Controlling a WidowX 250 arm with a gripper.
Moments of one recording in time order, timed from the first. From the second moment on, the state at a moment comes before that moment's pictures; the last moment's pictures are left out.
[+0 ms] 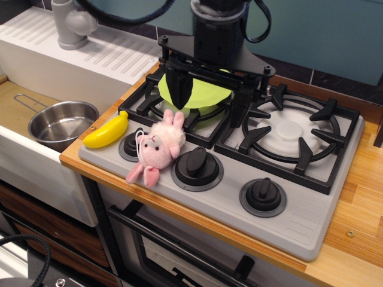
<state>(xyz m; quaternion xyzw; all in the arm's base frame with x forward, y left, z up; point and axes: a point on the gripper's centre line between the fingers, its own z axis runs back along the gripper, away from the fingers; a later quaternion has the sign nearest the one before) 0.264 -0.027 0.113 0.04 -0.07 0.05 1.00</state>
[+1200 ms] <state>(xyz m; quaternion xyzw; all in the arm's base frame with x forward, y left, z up) 0.252 -0.014 0.084 0.03 -0.06 0.04 1.00</state>
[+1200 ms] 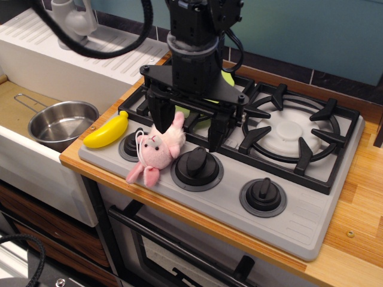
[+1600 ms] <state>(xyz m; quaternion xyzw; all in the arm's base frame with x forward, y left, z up) 0.253 0.028 0.061 0.02 -0.11 0.00 0.99</state>
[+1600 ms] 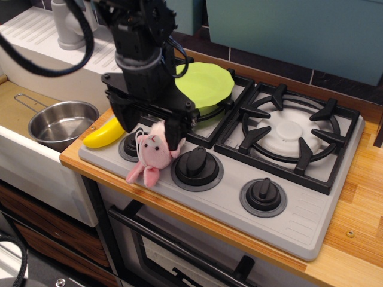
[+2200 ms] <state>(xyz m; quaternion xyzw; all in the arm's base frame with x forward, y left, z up) 0.250 0.034 0.032 0.01 -0.13 0.00 0.99</state>
